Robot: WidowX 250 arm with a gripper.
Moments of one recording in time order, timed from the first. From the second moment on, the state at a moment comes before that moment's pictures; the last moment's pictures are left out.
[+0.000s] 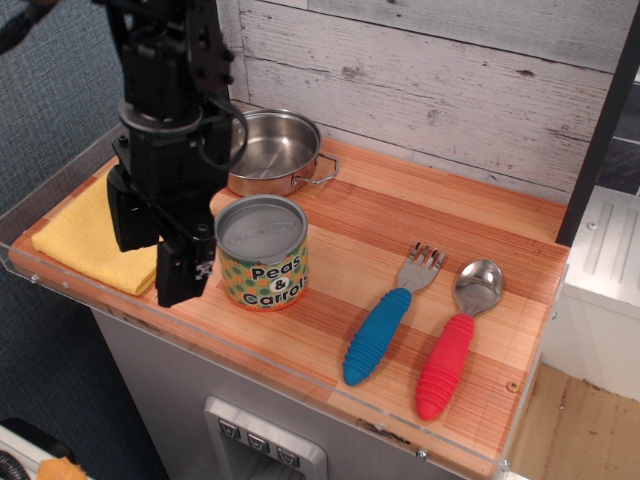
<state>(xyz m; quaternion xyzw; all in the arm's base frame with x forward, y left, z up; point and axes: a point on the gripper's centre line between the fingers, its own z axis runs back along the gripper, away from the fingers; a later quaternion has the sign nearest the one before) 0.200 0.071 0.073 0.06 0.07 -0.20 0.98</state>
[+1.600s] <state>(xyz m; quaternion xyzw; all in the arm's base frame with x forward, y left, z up) 0.300 0.047 0.045 0.02 -0.04 -0.25 0.97</state>
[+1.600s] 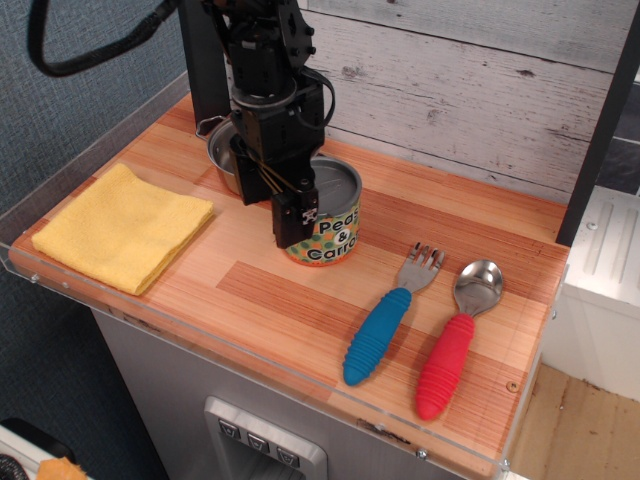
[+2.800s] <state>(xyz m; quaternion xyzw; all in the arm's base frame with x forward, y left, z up) 0.341 0.012 0.045 0.03 -0.05 -0.27 0.96</state>
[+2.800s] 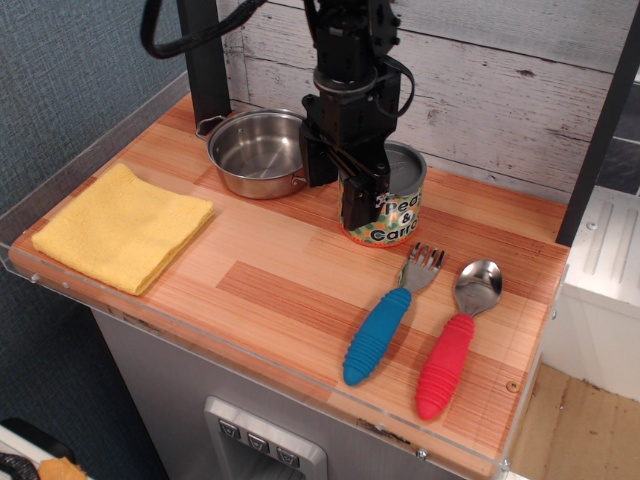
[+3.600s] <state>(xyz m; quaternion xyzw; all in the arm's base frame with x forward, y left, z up) 0.374 -0.003 0.047 0.01 -0.07 -0.28 0.96</state>
